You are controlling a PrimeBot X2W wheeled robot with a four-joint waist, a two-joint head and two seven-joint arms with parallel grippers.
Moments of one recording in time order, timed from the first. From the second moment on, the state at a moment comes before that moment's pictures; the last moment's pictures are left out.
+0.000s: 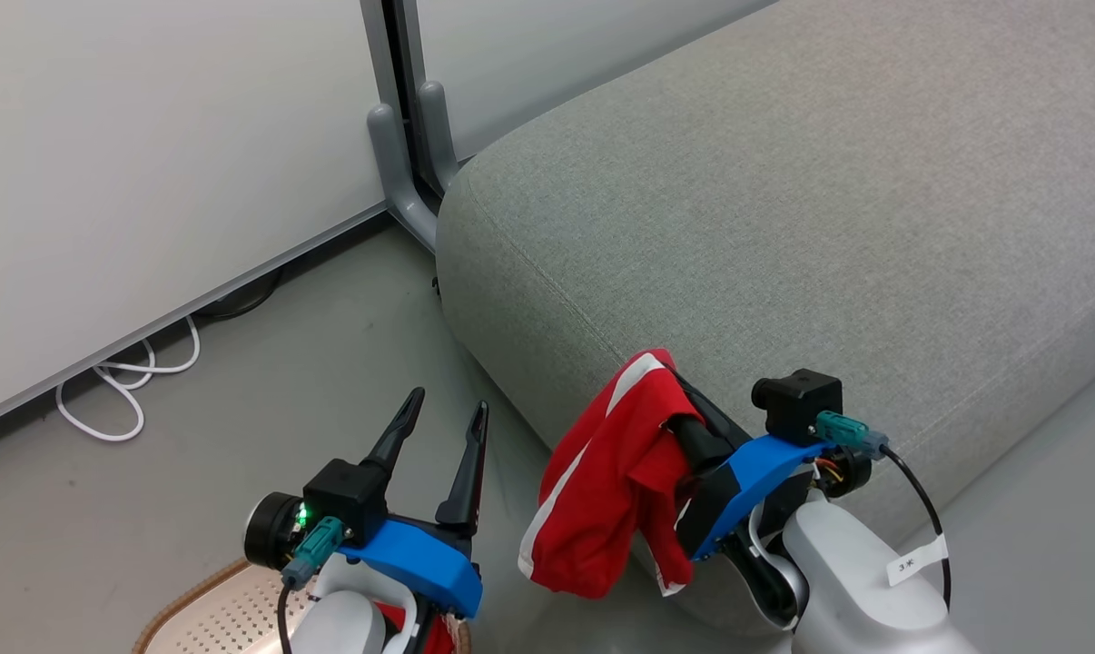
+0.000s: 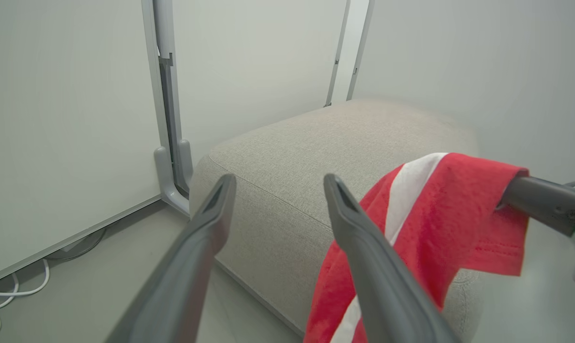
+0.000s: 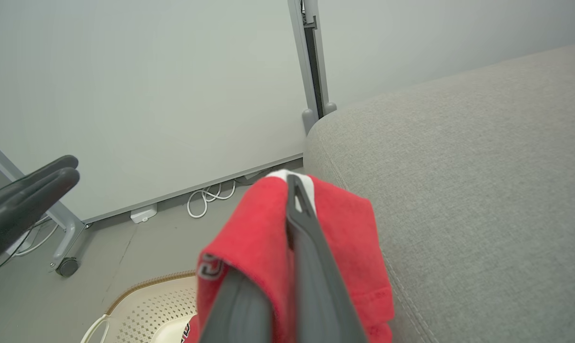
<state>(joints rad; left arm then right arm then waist) -0.24 0.05 -0.35 0.44 -0.27 -0.12 -0.26 -0.54 -0.05 0.51 0.76 0.51 0.13 -0.26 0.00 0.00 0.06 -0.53</state>
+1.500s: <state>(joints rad) -0.40 0.27 -0.41 0.14 -0.18 -0.13 -0.19 -1.11 -0.30 -0.31 1.07 0.20 0.13 -0.26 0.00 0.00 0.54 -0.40</state>
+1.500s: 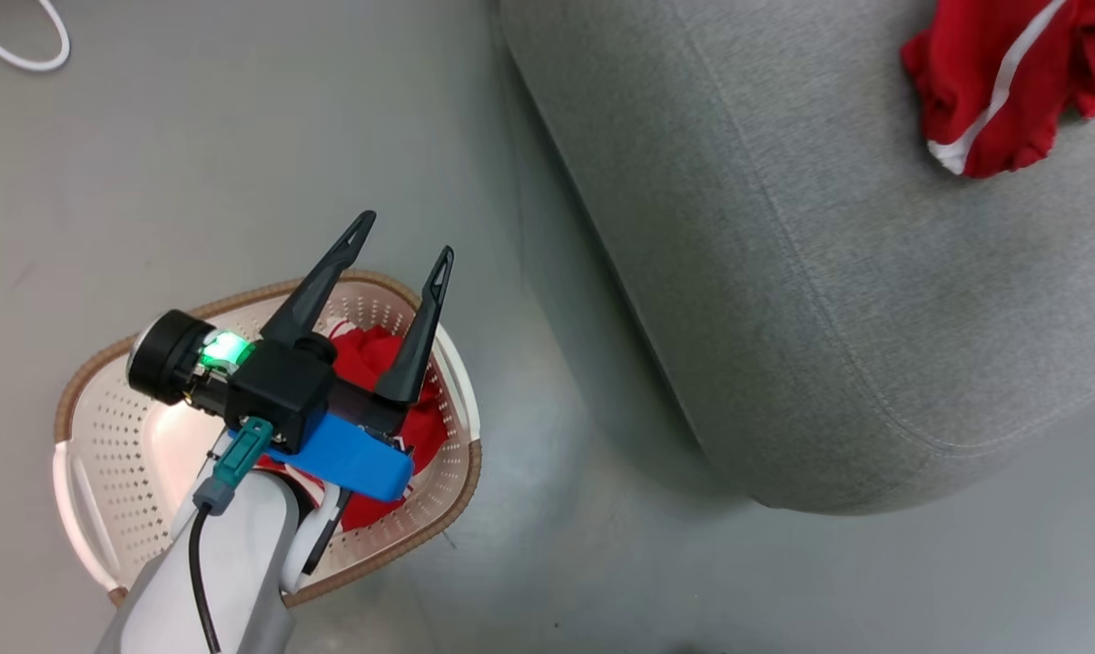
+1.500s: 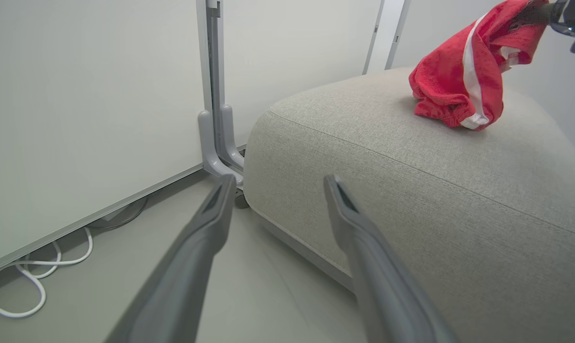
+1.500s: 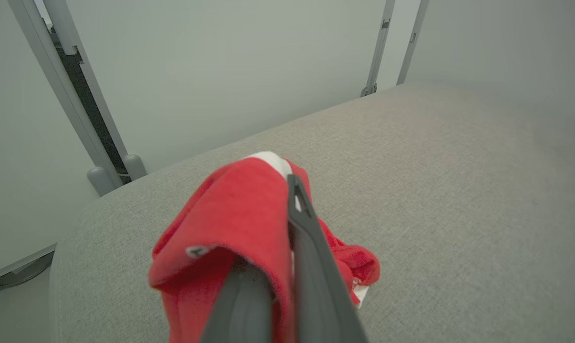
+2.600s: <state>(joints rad) -0.38 0.27 -0.43 0.18 -0.24 -0.11 -0.21 -1.01 -0.28 -0.46 1.18 -0.02 0.13 -0.26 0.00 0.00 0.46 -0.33</state>
